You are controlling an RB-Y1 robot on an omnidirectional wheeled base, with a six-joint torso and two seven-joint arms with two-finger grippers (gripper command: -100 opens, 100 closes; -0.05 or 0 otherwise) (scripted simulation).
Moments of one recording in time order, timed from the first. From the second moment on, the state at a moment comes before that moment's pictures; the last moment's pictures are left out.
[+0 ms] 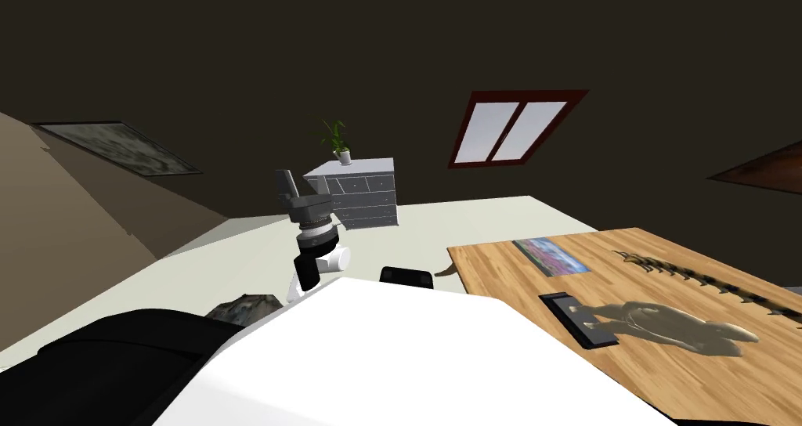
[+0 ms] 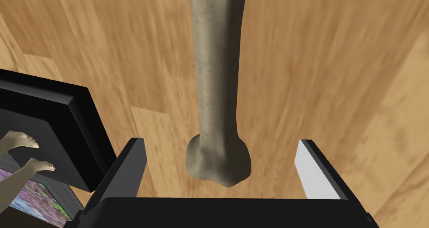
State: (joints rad) left arm 0.46 0.00 0.06 -2.39 0.05 -0.63 0.00; right arm 0.85 -1.21 0.40 -1.44 -0.21 0.15 1.01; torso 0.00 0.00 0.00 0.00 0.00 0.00
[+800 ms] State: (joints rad) left arm 0.46 0.00 0.06 -2.39 0.05 -0.63 0.00; right arm 0.85 -1.11 0.43 -1.38 -0.17 0.19 1.02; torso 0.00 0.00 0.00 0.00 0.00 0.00
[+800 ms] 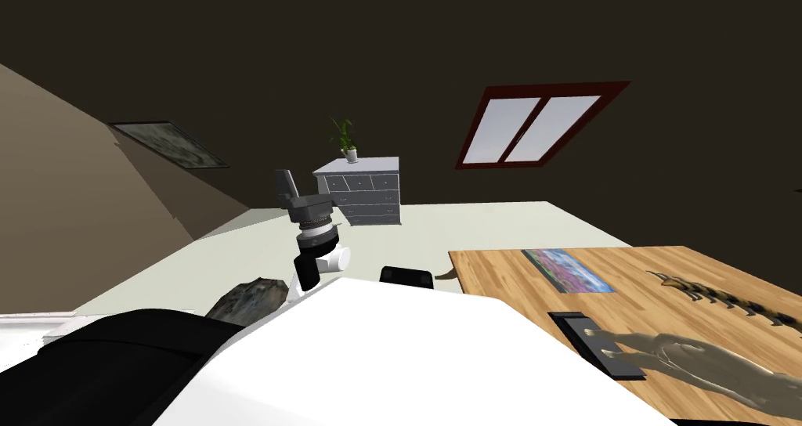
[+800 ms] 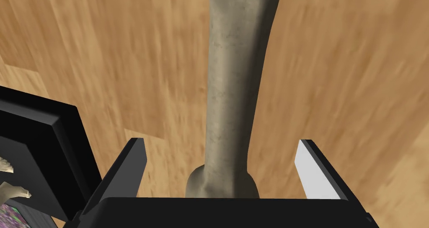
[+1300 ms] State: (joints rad) left arm 0.46 0.00 0.06 -2.39 0.05 -0.63 0.00; right arm 0.85 -1.11 0.43 -1.38 -0.17 0.19 1.02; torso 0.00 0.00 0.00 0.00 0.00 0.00
